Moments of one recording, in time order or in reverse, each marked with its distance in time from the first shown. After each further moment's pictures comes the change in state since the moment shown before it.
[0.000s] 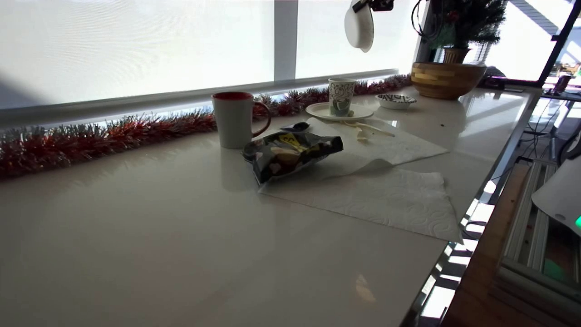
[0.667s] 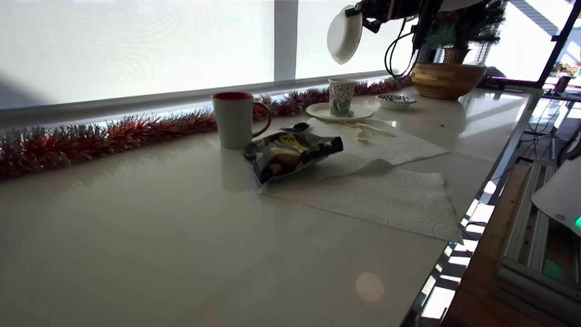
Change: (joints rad) arm -0.011 0.192 -0.145 0.001 0.279 -0.540 -0.269
